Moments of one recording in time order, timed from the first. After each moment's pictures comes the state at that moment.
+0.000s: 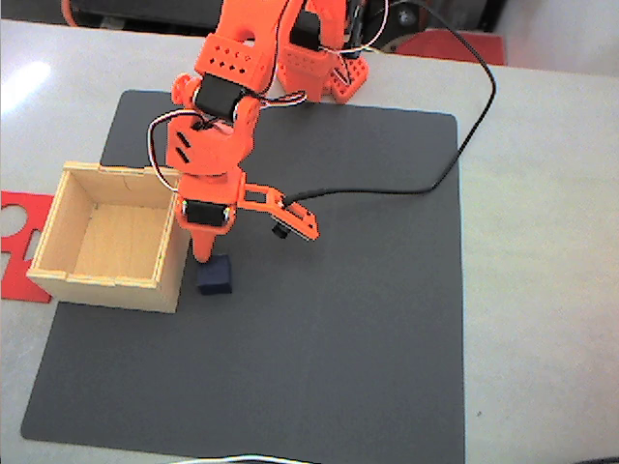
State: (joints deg) arm 15.8 87.5 111.6 39.6 -24.5
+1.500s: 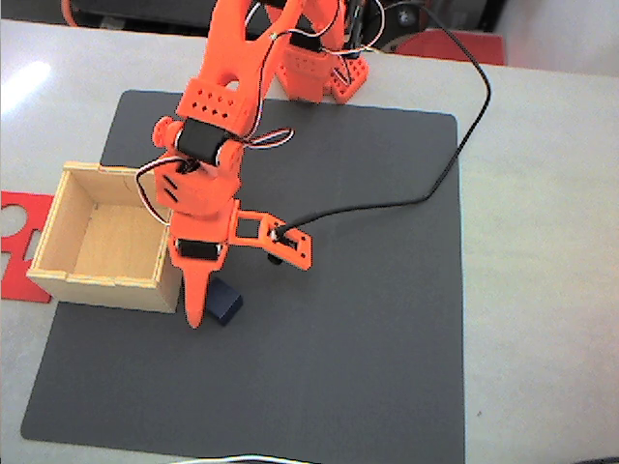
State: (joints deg) arm 15.8 71.5 91.2 50.2 -22.5
